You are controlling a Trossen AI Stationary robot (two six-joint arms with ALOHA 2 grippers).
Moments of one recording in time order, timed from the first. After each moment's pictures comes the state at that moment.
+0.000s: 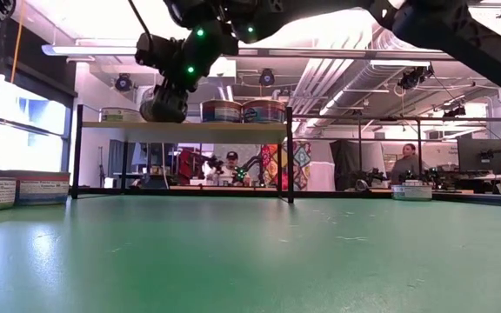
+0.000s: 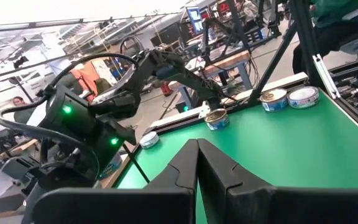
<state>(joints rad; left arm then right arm) -1.28 1.06 0.72 -0.04 -1.55 0.03 -0.10 2.46 2.27 -0.28 0.60 -0.89</state>
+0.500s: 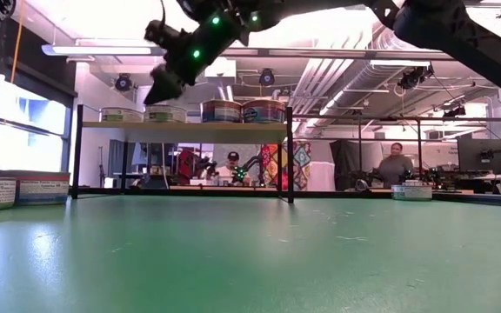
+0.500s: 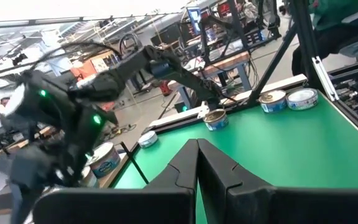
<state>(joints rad) -1.28 1.06 0.72 -0.06 -1.55 0.00 -0.16 2.43 2.36 -0.45 0.27 -0.60</state>
